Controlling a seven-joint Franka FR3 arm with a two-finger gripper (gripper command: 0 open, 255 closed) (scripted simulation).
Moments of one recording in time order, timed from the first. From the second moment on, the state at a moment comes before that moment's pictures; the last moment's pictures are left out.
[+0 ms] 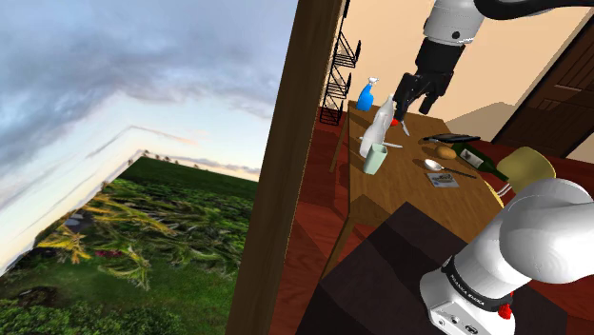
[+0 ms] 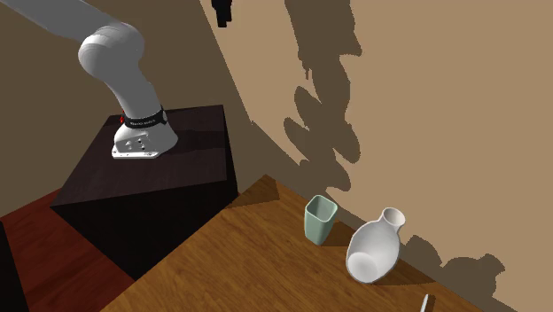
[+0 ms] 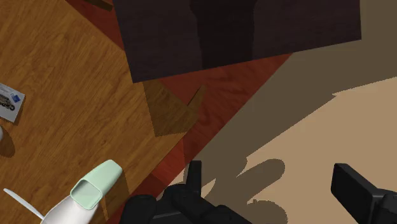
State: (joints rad) arm -0.02 -0.77 -0.02 -2.45 -0.05 1.66 0.16
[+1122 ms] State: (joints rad) arm -0.12 -0.43 -0.28 -2.48 -0.15 2.07 -0.08
